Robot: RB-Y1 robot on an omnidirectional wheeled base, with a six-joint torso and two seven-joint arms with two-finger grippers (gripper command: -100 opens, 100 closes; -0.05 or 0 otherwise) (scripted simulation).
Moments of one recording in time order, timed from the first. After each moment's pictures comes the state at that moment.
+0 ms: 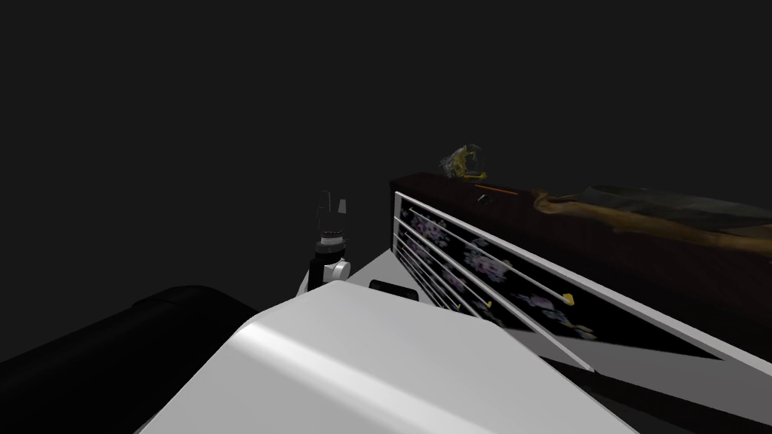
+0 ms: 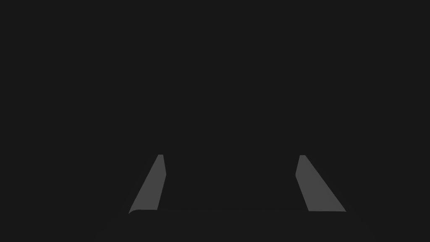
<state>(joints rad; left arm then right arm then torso) 0.50 0.03 -0.07 -2.38 0.03 -0.52 -0.12 1.36 -0.74 -1.05 -2.39 0.21 0.51 -0.03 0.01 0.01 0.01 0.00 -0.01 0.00</state>
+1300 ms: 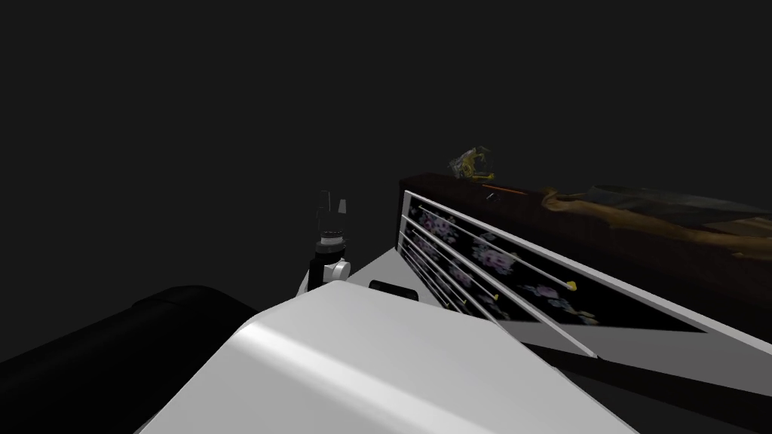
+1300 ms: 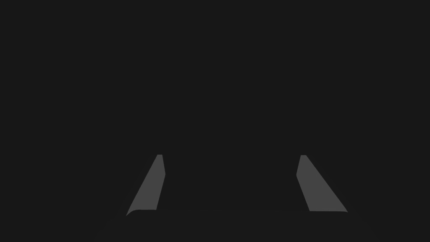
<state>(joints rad) 0.50 0.03 -0.07 -2.38 0.03 -0.52 -0.12 1.50 -0.79 -1.23 -2.44 -0.12 0.57 0.02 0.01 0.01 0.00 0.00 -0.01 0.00</state>
